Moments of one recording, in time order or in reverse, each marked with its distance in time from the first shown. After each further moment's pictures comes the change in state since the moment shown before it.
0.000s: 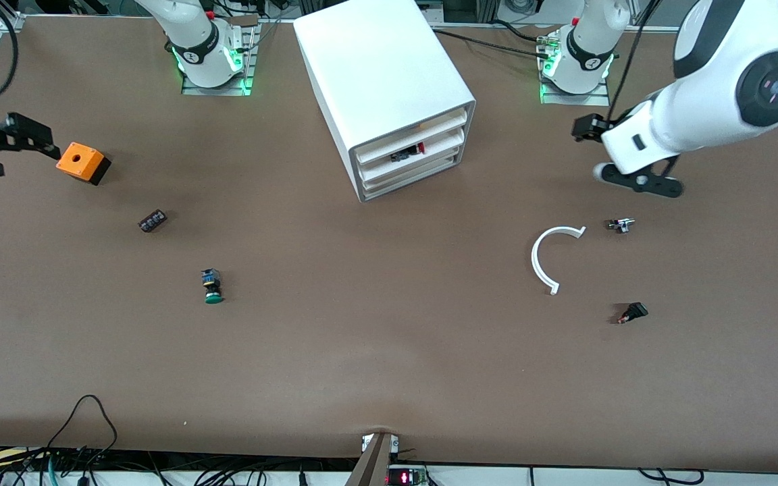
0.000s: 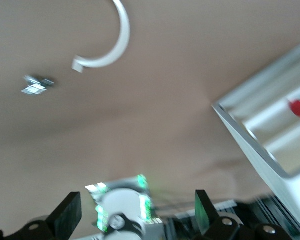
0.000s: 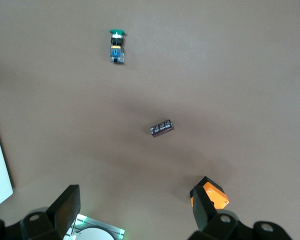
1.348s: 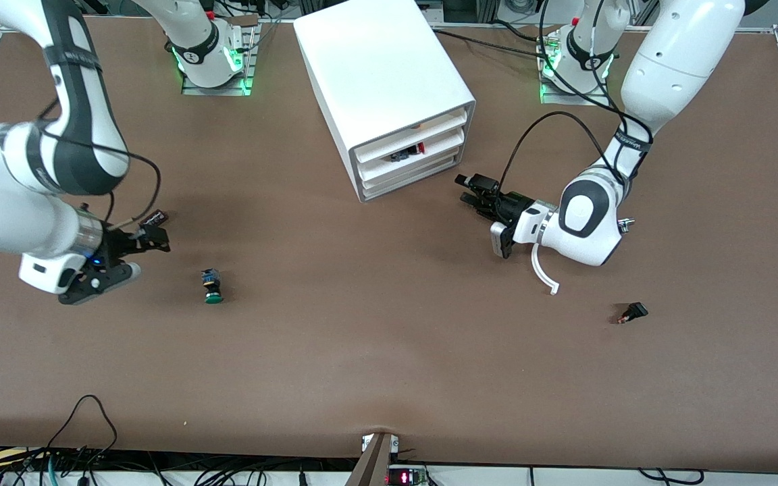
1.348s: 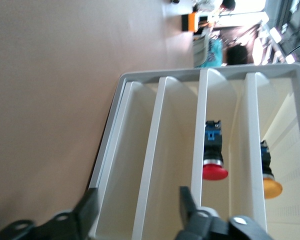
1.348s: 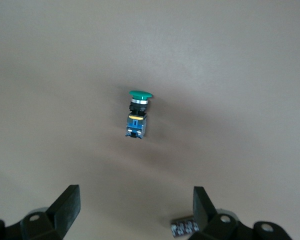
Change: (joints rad) left arm 0.030 0.557 -0.056 -0.239 -0.919 0.396 0.987; right arm 0.128 0.364 0.014 -0.001 0.096 0.394 0.017
